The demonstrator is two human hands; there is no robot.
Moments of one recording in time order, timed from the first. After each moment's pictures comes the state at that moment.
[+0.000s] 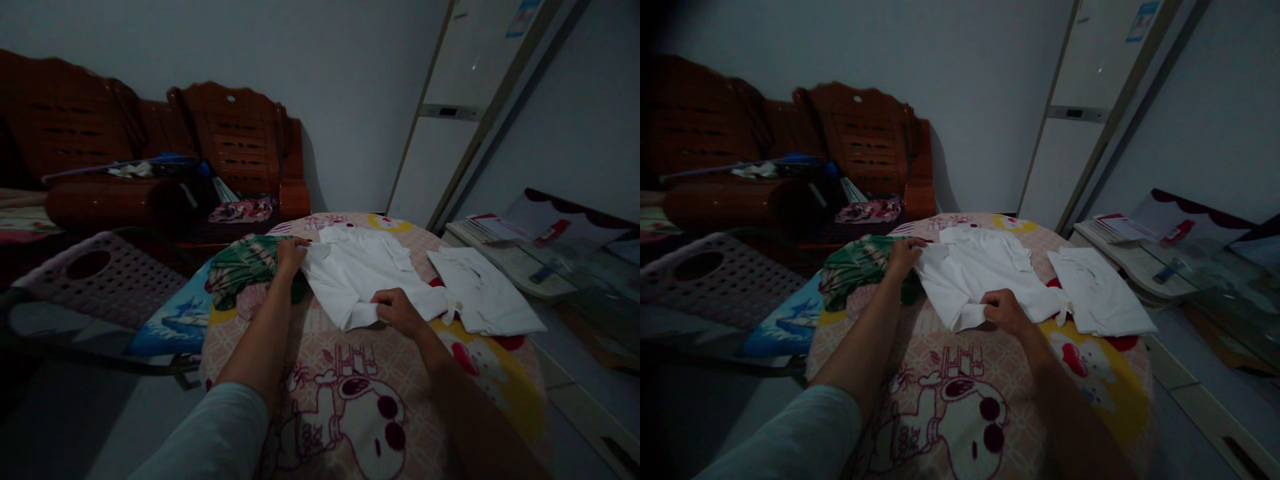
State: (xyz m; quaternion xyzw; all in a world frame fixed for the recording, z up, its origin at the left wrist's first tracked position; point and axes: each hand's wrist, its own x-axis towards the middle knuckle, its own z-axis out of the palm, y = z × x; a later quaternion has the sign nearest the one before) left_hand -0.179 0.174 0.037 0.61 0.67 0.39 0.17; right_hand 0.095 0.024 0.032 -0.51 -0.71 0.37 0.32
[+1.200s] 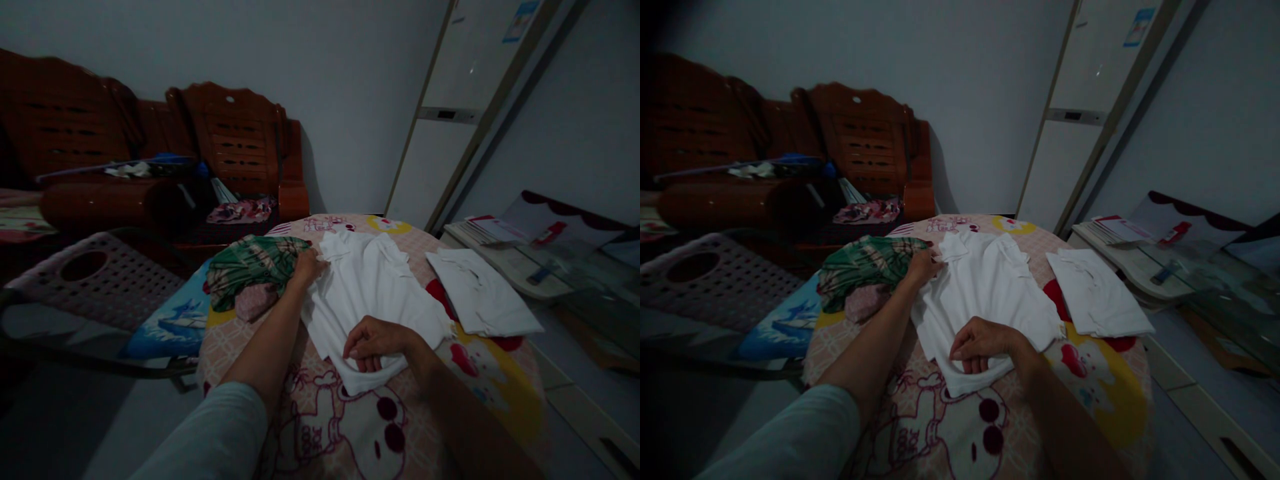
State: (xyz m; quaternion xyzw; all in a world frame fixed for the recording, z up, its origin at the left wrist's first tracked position) left_hand -0.137 0.159 0.027 0.69 0.67 0.23 0.14; right_hand 0.070 0.013 0.023 -0.36 -0.60 0.72 0.00
